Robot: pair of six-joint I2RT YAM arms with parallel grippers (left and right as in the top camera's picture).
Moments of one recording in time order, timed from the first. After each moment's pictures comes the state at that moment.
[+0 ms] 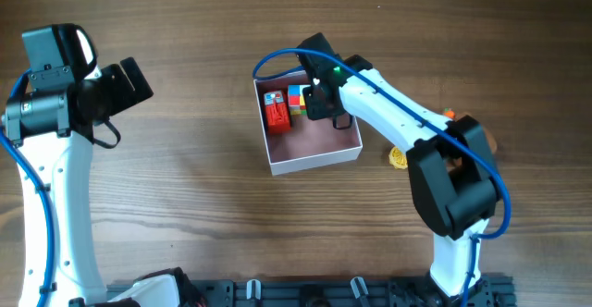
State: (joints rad) left arm 0.21 1.38 1.39 -1.00 -0.03 -0.25; right arm 0.54 2.06 1.51 -0.76 0.13 0.29
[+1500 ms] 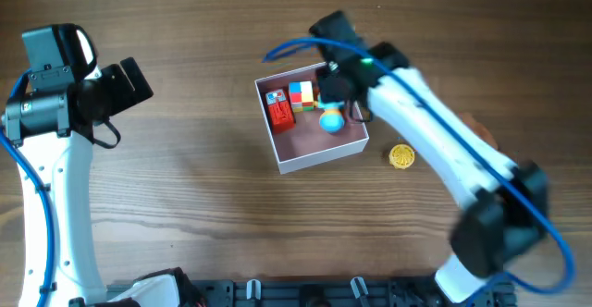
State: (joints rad) left arm 0.21 1.38 1.39 -1.00 -0.03 -0.25; right arm 0.52 1.80 1.59 -0.93 0.21 0.32
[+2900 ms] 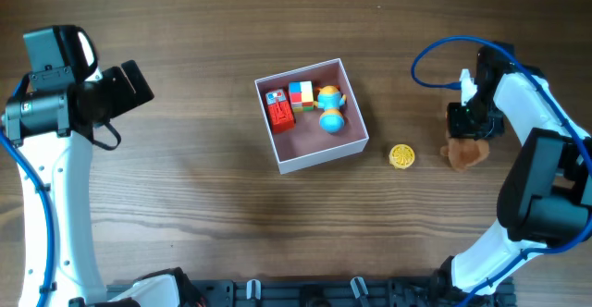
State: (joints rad) left arm 0.21 1.38 1.39 -1.02 -0.03 -0.25; right arm -0.20 1.91 1.25 -0.90 0.10 -0.16
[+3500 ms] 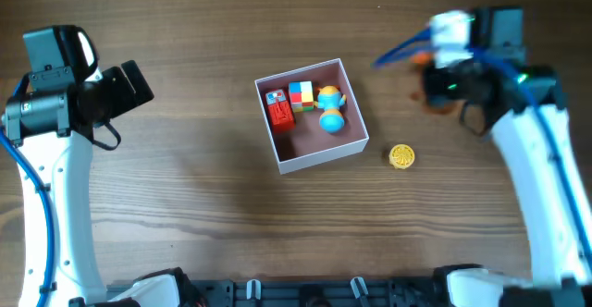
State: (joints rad) left arm 0.21 1.38 1.39 -1.02 -0.03 -0.25; right arm 0.13 1.44 1.40 -0.93 -0.05 -0.29
